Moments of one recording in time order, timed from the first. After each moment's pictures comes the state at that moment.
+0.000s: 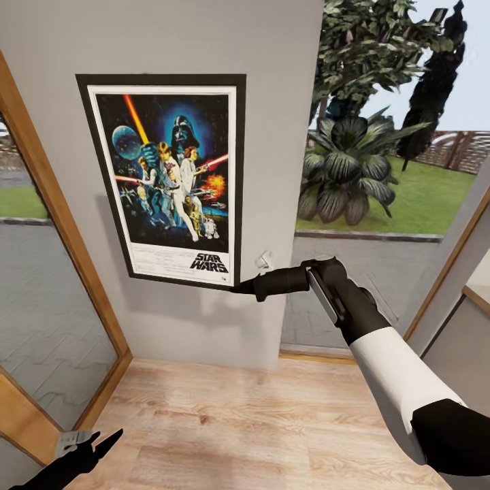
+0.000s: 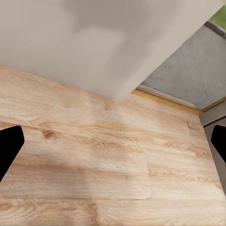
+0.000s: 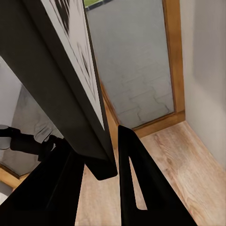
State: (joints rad) left arm -0.40 0.42 -0.15 -0.21 0.72 -0.23 -0.93; right arm -1.03 0.00 0.31 -1.00 -0.08 0.71 1.11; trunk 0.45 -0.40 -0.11
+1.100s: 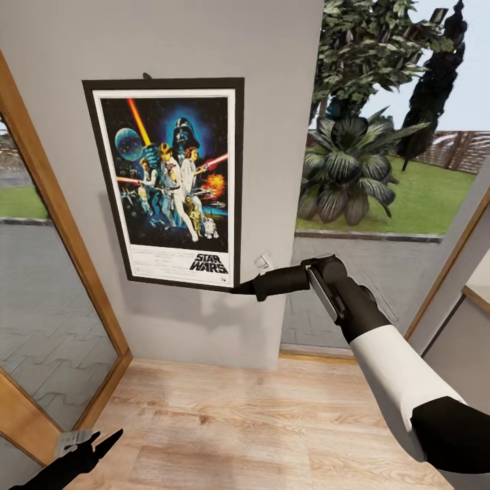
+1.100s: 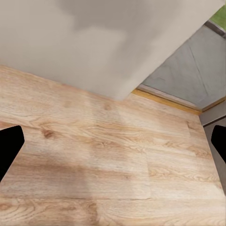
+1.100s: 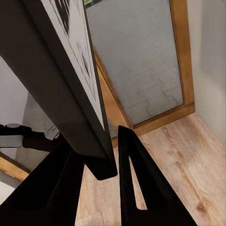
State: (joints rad) left arm -0.40 0.42 -0.15 -0.21 0.72 -0.23 -0.93; right arm -1.04 0.00 0.31 -1.00 -0.08 0.77 1.14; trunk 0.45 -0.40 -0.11
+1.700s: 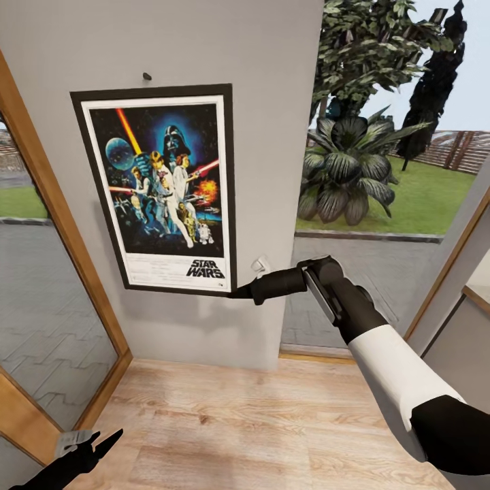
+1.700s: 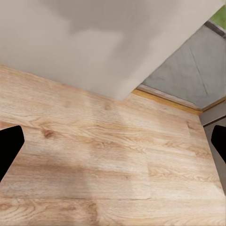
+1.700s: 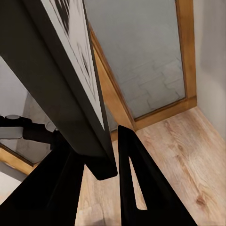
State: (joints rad) left arm -0.40 0.42 -0.15 -0.21 0.72 -0.23 -0.93; right arm -1.04 0.00 0.35 -0.99 -0.08 0.77 1.14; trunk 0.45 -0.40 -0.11
